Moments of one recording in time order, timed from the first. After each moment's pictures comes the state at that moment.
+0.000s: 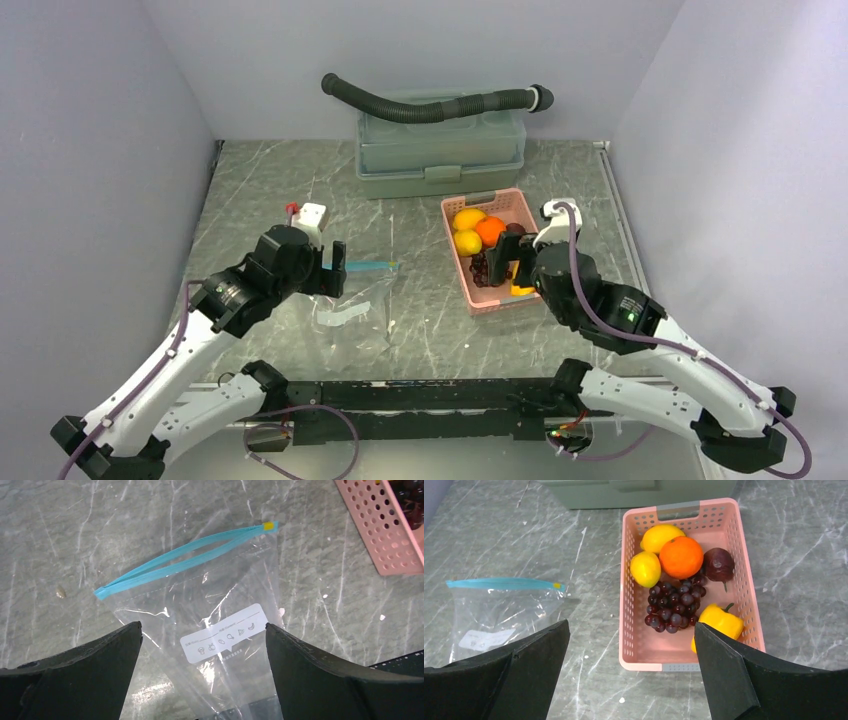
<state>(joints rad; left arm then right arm) -0.63 0.82 0.95 -0.82 -0.22 -0.30 0.96 0.74 0.98 -0.69 0.64 0.48</state>
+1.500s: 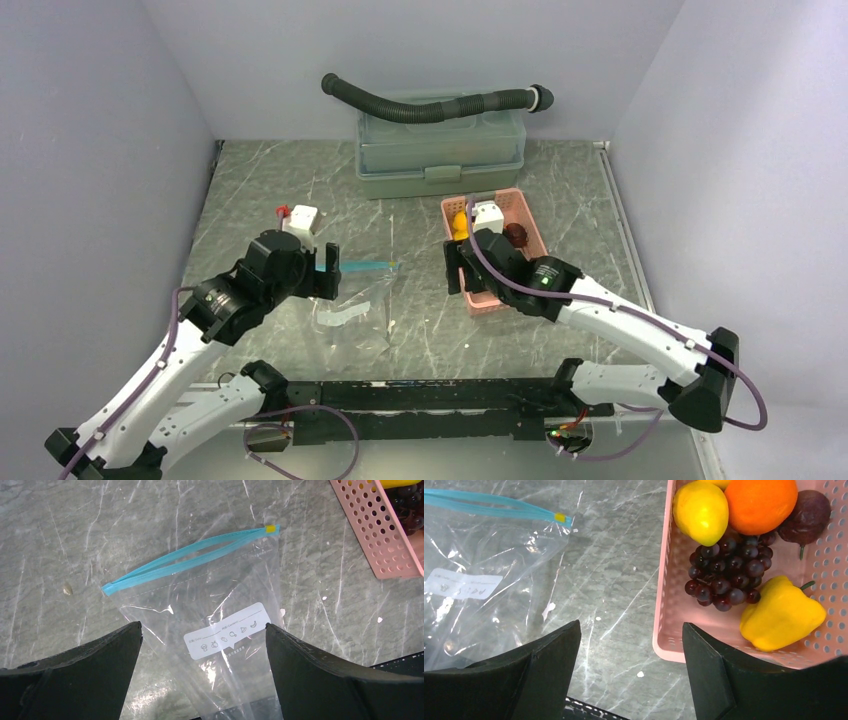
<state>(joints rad) -0.63 0.77 0.95 -0.84 -0.25 -0.31 0.96 1.09 1.01 -0.67 0.42 0.54</state>
